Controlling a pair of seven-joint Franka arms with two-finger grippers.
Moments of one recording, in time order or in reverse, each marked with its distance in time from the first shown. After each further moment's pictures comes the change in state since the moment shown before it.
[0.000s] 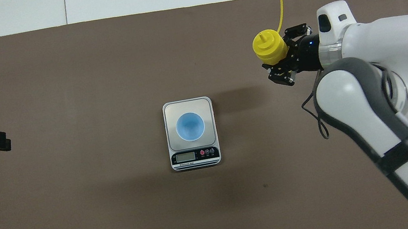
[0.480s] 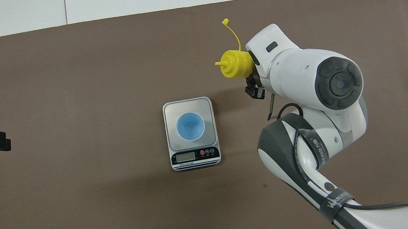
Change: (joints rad) left arm 0.000 0.000 0.000 0.000 0.000 0.000 0.000; right arm 0.130 0.018 0.002 -0.001 -0.668 0.067 0.323
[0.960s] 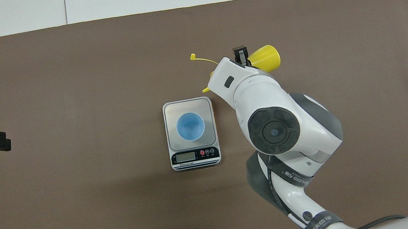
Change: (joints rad) left arm 0.000 0.000 0.000 0.000 0.000 0.000 0.000; right arm 0.098 0.008 0.001 0.013 -0.483 -0.069 0.031
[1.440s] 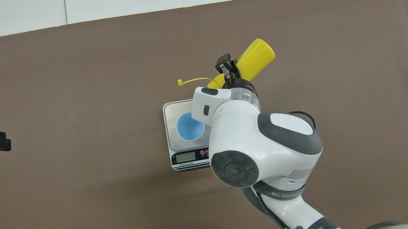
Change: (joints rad) left arm 0.000 0.000 0.000 0.000 0.000 0.000 0.000; right arm 0.076 0.010 0.000 0.003 -0.337 -0.089 0.004
